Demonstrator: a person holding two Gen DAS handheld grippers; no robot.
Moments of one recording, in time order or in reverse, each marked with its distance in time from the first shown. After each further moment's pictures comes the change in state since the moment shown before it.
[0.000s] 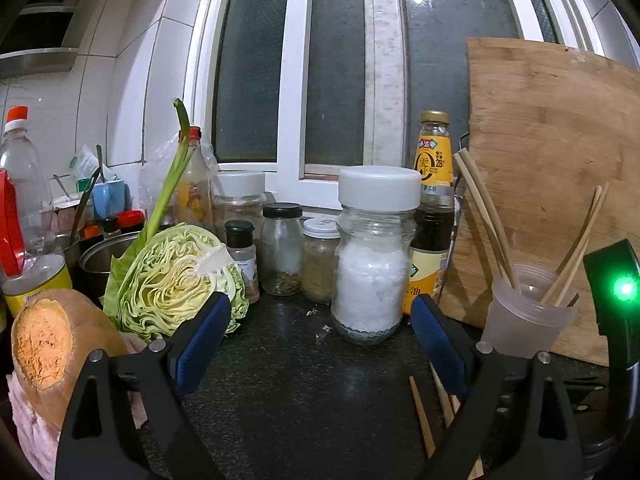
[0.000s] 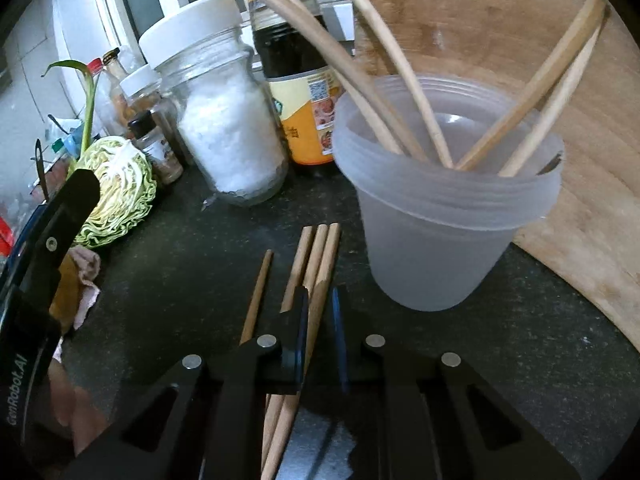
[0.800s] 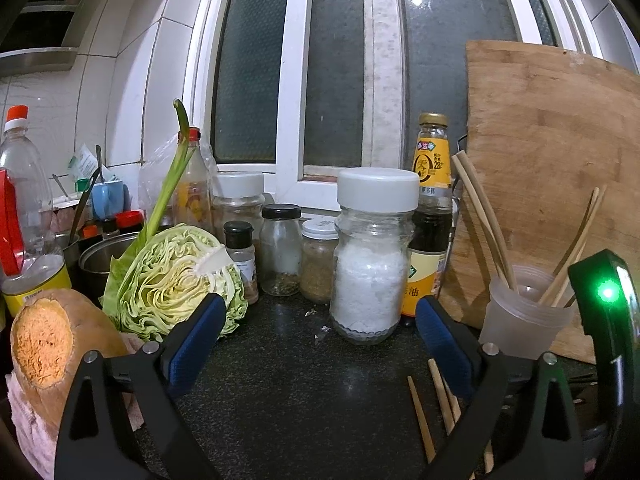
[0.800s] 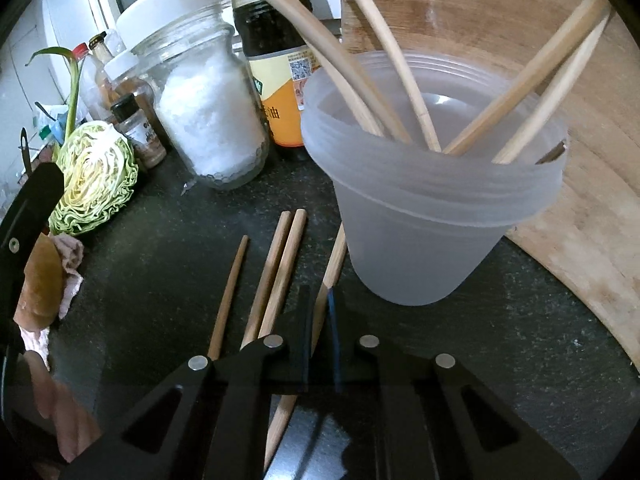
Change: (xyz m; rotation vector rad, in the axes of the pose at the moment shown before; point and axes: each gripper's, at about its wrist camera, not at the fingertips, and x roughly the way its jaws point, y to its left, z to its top) left arm -0.004 -0.001 -0.001 -0.001 -0.009 -0.009; right arm 0.011 -0.009 0.006 0.007 0.066 -0.012
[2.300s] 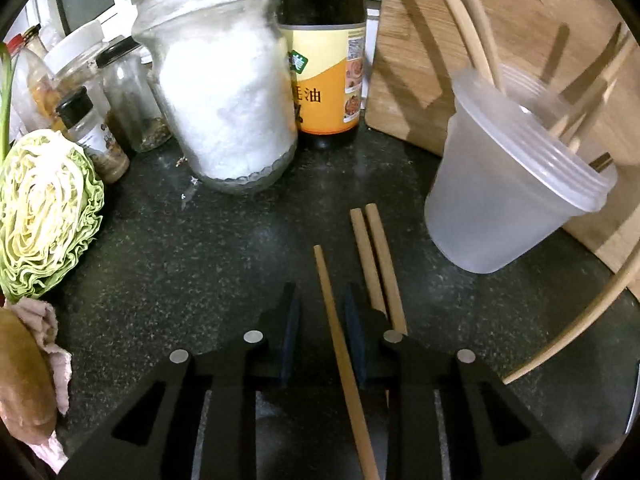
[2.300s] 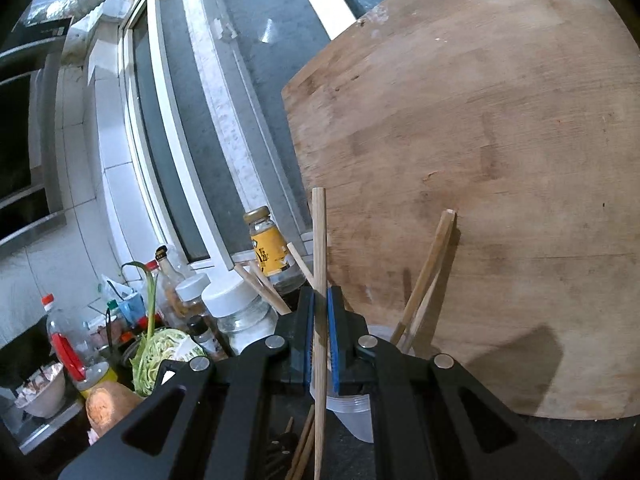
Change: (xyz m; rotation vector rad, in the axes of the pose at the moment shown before) left arm 0.099 -0.084 -0.029 0.207 0.753 -0.157; right arm -0.165 -0.056 0.002 0.130 -0.721 0.145
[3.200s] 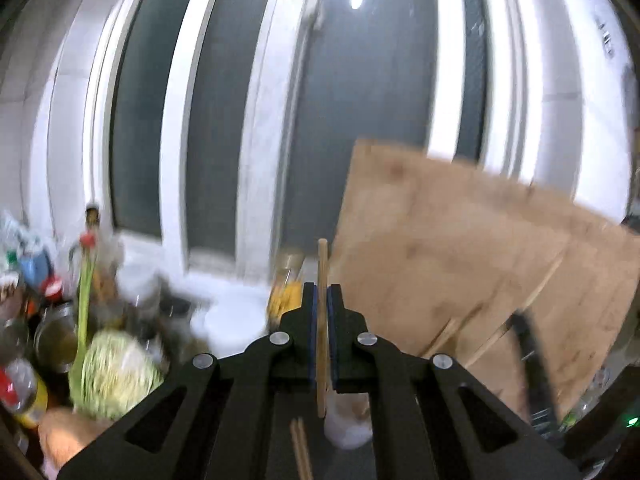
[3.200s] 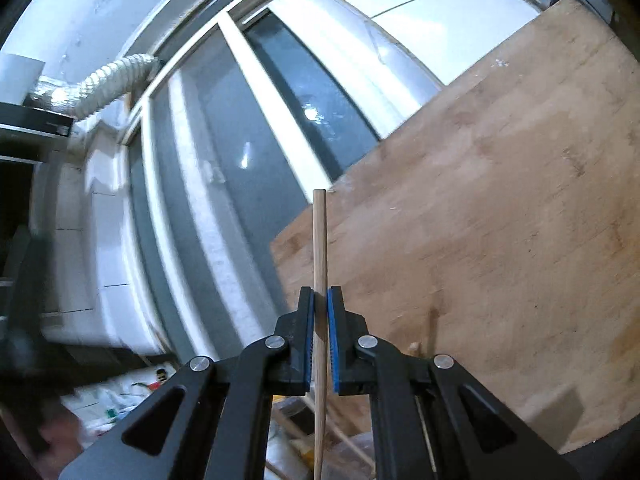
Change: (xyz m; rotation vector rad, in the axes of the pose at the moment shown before) left arm -0.256 0.019 0.056 -0.076 -0.720 -0.171; right arm -0.061 -0.003 0.018 0.085 -0.453 -0.116
